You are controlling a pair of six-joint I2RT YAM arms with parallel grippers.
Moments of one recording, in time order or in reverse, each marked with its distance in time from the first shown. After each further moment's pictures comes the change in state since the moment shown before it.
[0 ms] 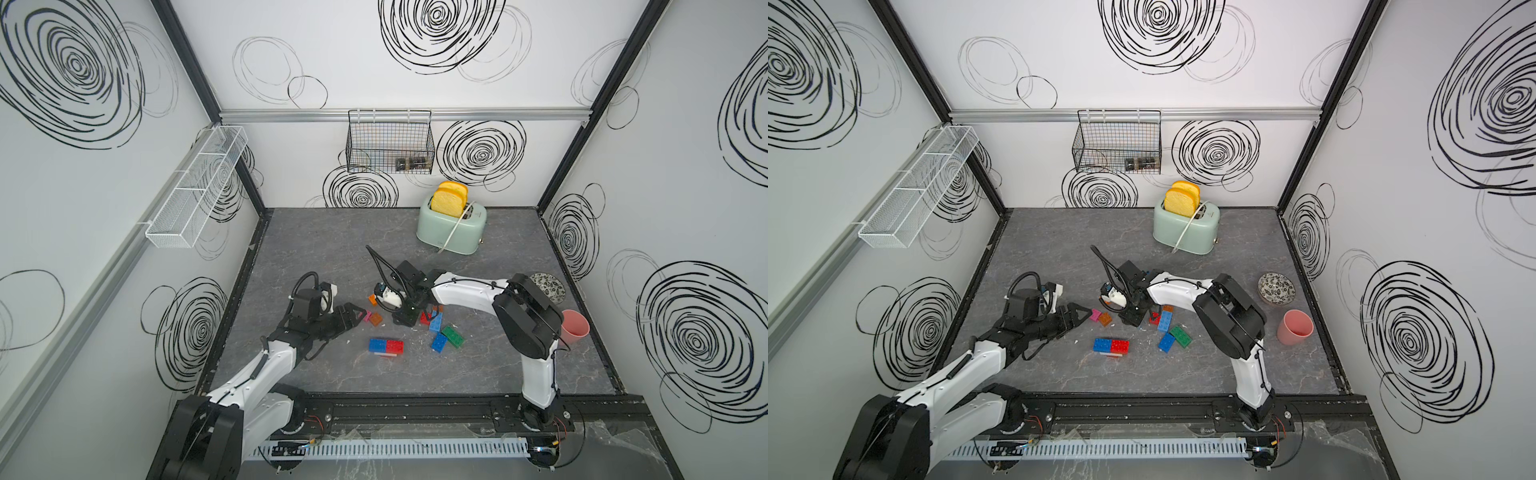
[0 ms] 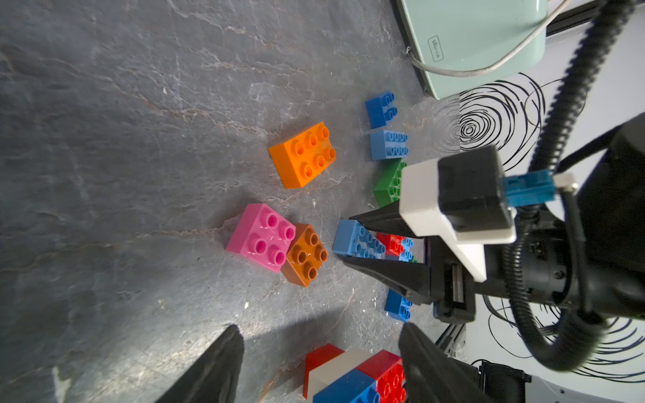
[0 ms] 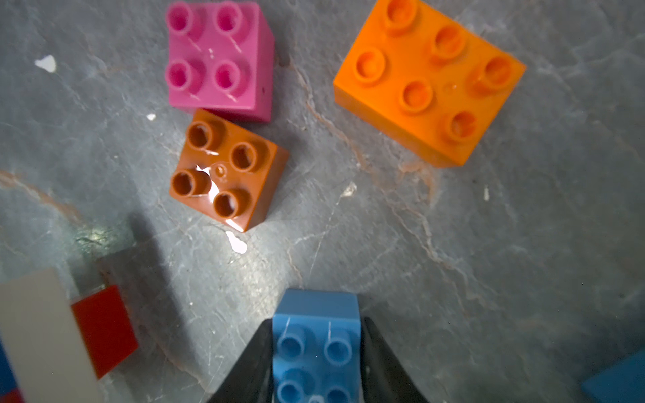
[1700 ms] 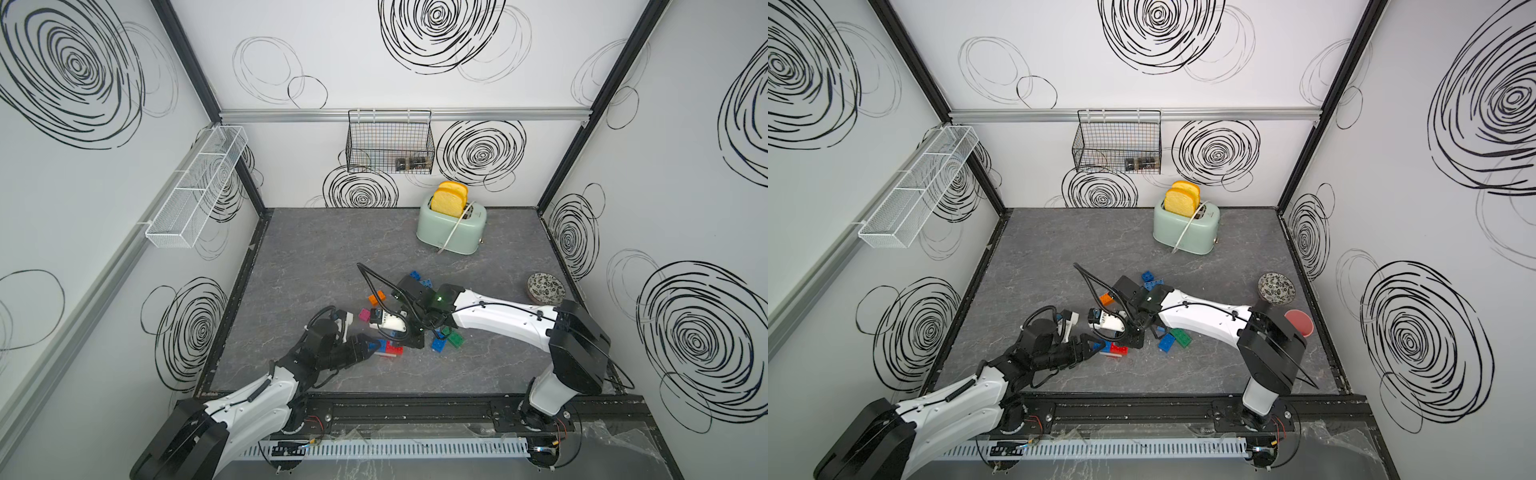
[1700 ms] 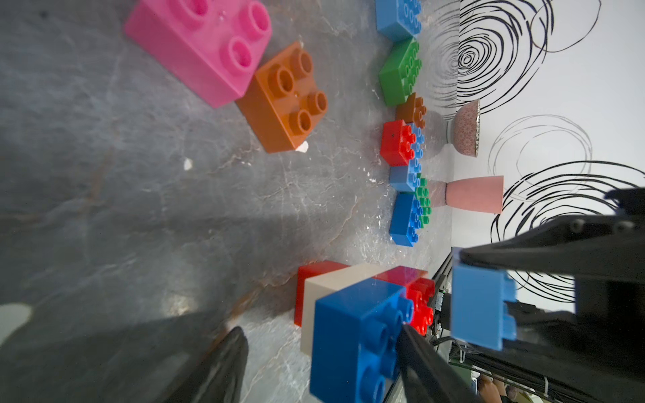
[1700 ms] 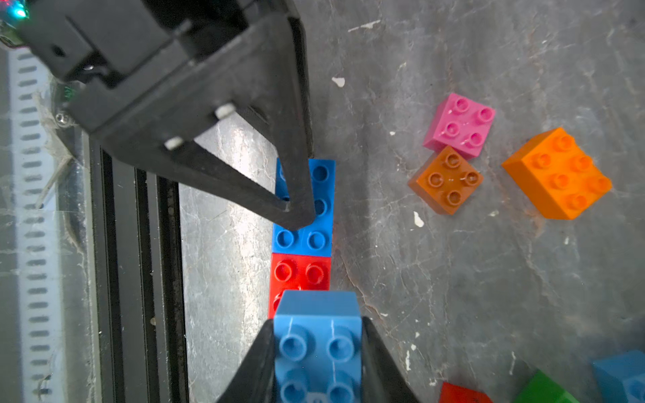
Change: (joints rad) left arm -0.319 -0.108 -0.262 0.238 -0.072 -0.240; right arm 0.176 -0.293 -0.126 -0.101 -0.071 -0.141
